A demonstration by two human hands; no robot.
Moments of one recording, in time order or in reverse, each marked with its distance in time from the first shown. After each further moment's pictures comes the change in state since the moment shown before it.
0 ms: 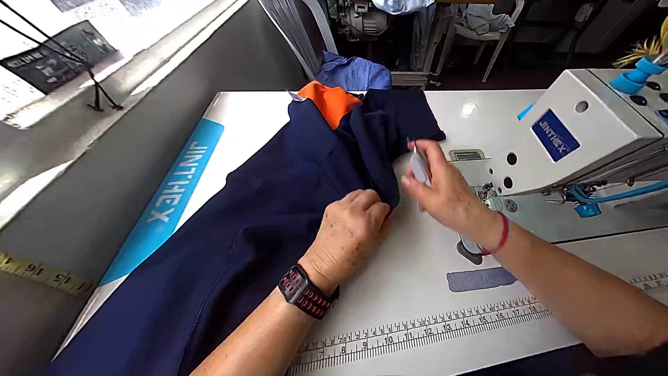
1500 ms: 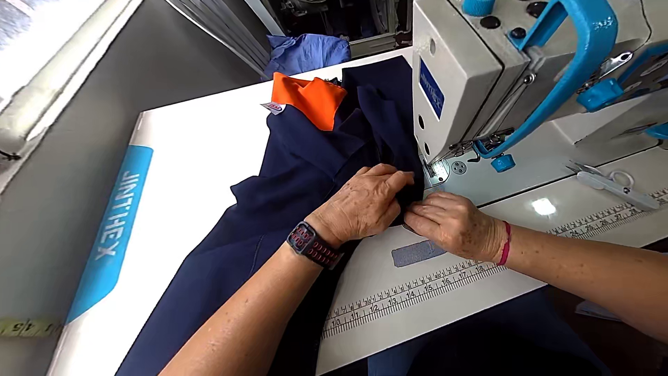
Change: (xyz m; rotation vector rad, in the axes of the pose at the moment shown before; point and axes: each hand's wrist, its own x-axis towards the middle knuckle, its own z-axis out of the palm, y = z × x) left_hand 0.068 0.045 0.070 -0.305 -0.556 0.225; right_hand -0.113 0.100 -0.038 -0.462 0.169 -0.751
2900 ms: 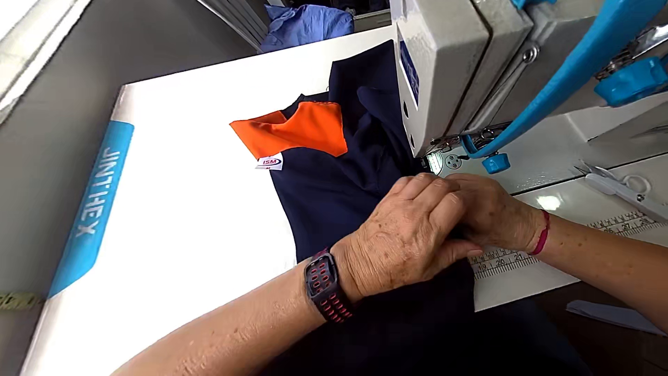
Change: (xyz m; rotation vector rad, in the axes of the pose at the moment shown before) left_hand 0.034 0.086 0.018 -0.062 0.188 0.036; right_hand -0.033 0.042 -0.036 0.175 -0.051 0.009
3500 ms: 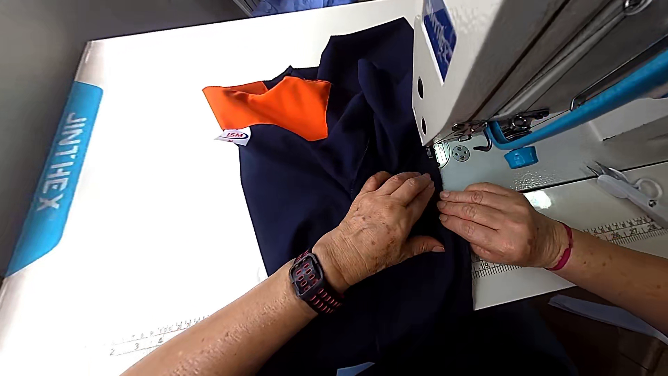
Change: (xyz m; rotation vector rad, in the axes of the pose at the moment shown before) left_hand -0.038 -0.022 0.021 0.253 -0.102 -0.139; right_hand -0.019 -0.013 -0.008 -0.089 -0.039 -0.093
